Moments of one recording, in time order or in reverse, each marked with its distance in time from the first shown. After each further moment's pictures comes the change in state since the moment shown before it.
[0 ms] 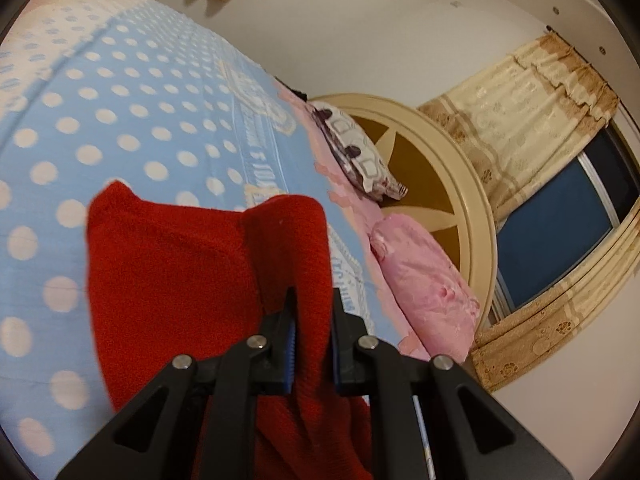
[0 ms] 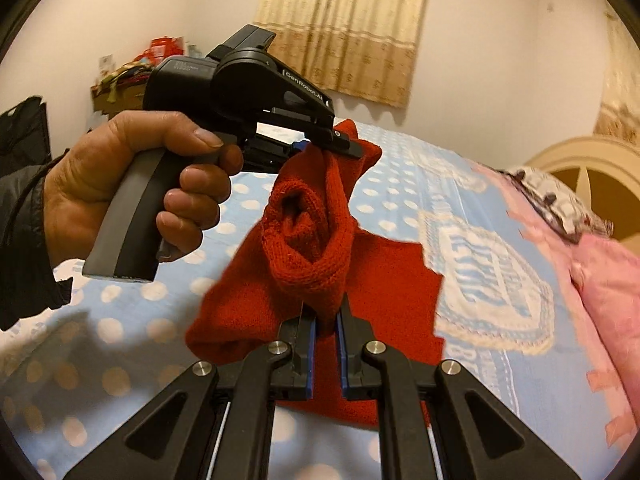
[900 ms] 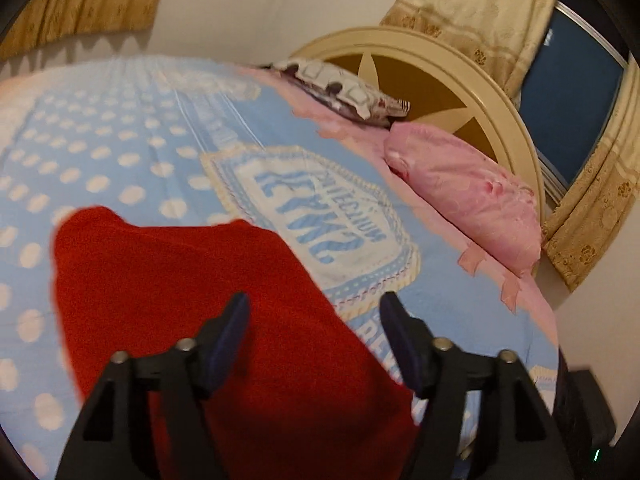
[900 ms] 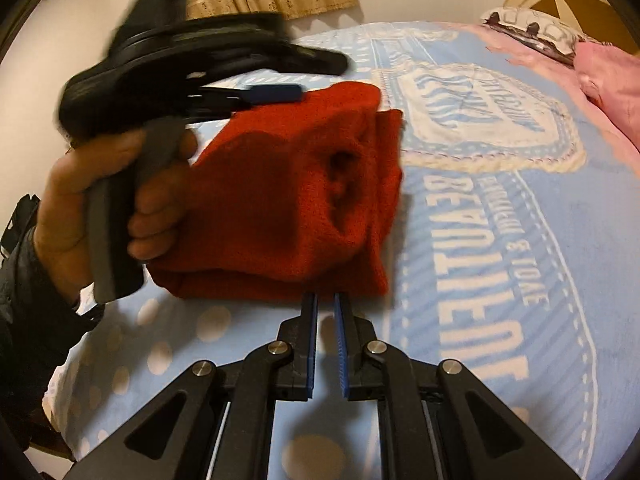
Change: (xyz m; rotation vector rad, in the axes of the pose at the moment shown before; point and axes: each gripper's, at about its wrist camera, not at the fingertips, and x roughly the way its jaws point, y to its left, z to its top) left arm 0.038 -0.066 -0.067 0.420 0.094 0.219; right arm 0.012 -0.096 -0.074 0.389 0.273 0.165
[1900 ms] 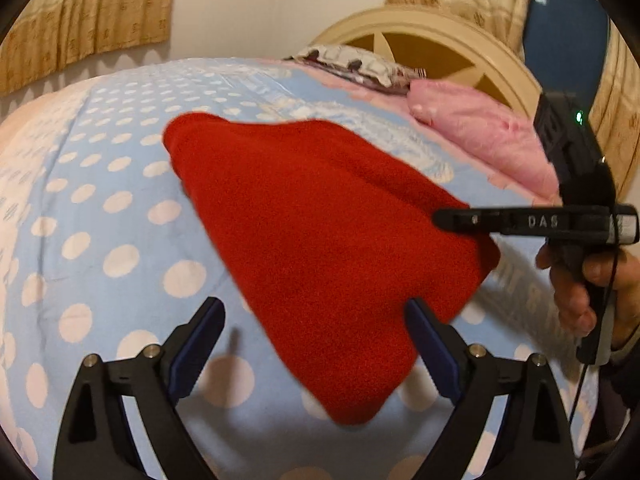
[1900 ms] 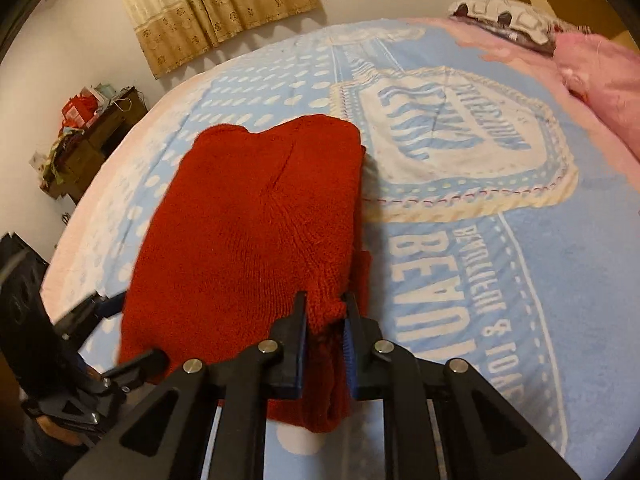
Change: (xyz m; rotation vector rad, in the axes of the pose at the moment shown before) left arm -0.043 0.030 -0.097 0.078 0.021 0.149; right arm 0.032 -0.024 0.063 0.101 0.011 -0.037
